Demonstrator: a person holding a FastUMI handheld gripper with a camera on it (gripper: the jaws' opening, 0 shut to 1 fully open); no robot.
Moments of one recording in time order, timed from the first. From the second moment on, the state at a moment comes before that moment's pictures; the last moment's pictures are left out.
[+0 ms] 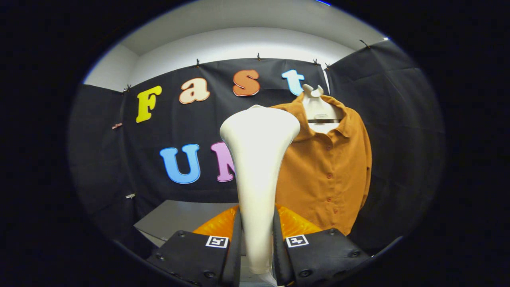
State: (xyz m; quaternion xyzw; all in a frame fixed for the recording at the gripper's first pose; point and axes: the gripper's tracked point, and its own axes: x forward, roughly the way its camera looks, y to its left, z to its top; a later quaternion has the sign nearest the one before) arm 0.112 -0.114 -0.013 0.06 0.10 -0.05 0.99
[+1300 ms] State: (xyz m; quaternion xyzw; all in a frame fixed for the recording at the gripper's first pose) arm 0.083 0.020 -0.030 0.05 0.12 0.05 0.99
